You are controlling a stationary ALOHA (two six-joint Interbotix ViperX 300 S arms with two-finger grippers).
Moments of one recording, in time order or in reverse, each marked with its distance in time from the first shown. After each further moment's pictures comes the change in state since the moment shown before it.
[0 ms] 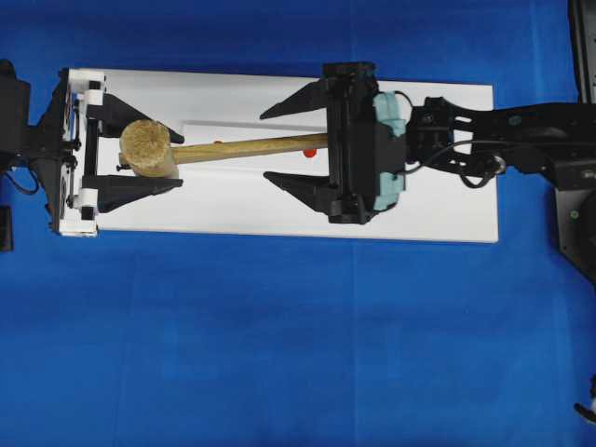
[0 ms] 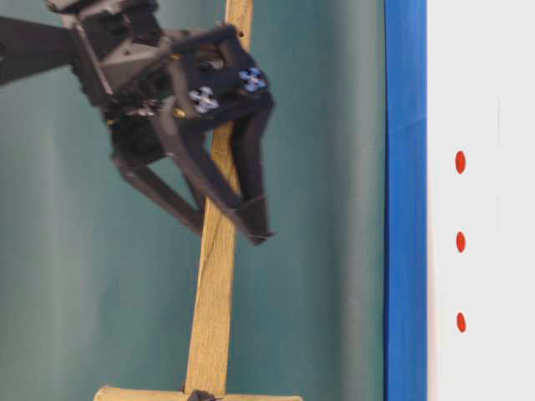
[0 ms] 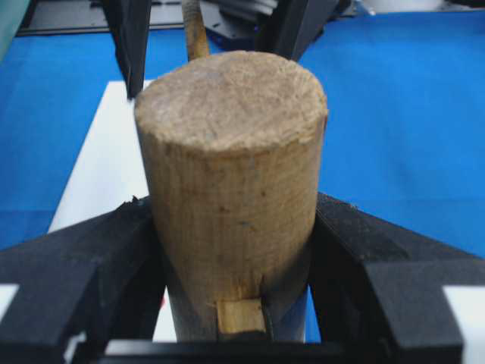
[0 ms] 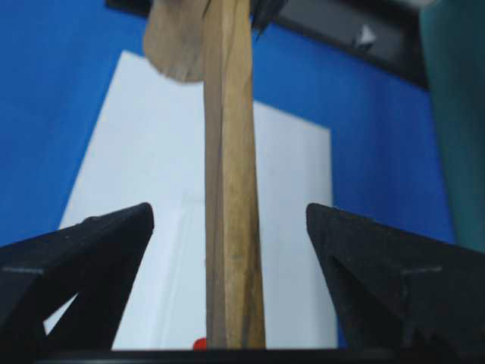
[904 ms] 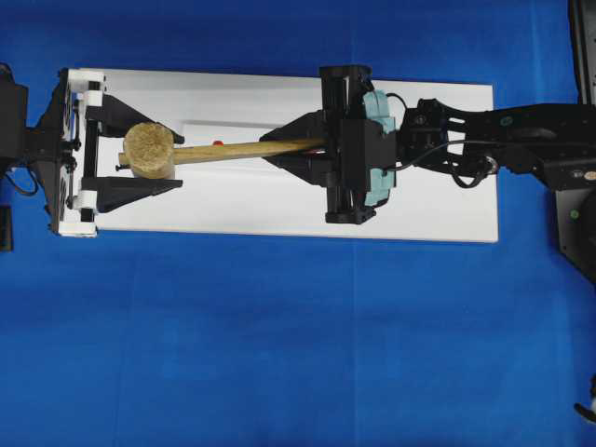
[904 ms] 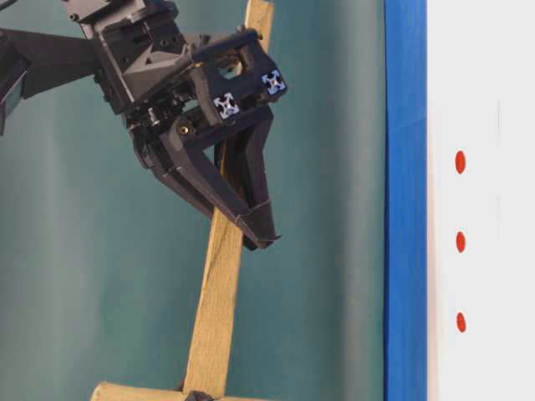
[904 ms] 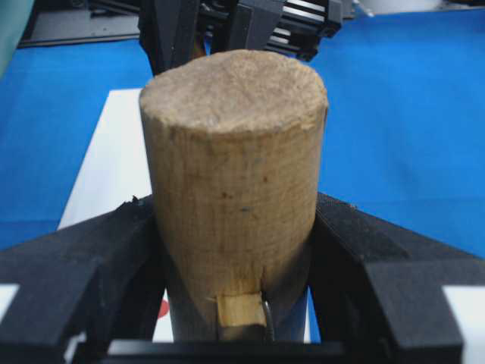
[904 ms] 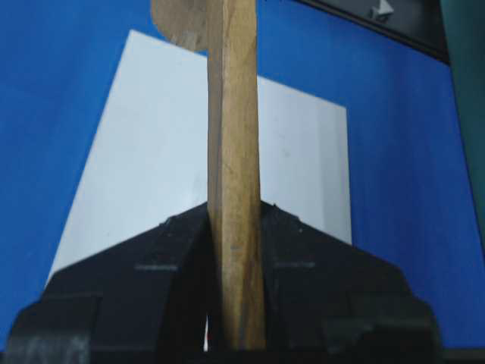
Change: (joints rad) left arm -0.002 0.000 0.000 0.003 -0.008 0.015; right arm -0.005 0.014 0.000 0.002 0.006 0.020
